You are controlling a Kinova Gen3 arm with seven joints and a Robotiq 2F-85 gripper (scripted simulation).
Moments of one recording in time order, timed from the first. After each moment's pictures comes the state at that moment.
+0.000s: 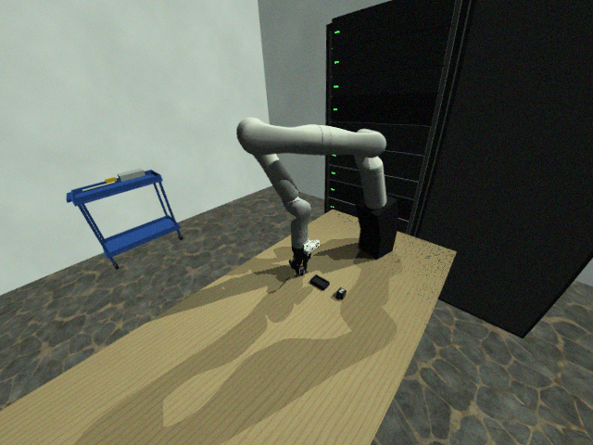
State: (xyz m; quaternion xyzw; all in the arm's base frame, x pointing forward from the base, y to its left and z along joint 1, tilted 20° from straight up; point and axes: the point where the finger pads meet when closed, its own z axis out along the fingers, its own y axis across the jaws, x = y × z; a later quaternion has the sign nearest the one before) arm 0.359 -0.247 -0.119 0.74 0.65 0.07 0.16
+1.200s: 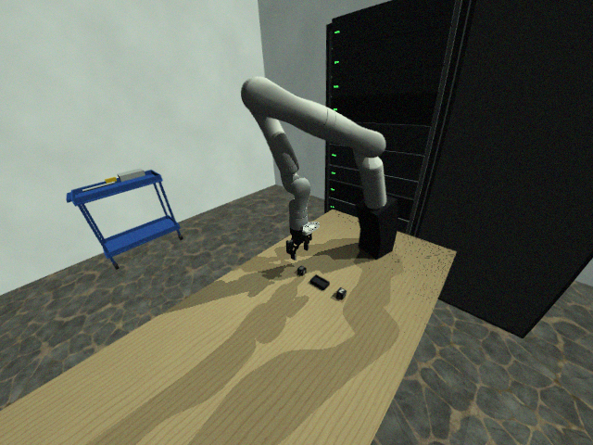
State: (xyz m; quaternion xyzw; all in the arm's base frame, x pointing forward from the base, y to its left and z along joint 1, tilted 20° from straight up) arm 0.333 -0.237 -0.035 0.74 0.65 0.07 0.16
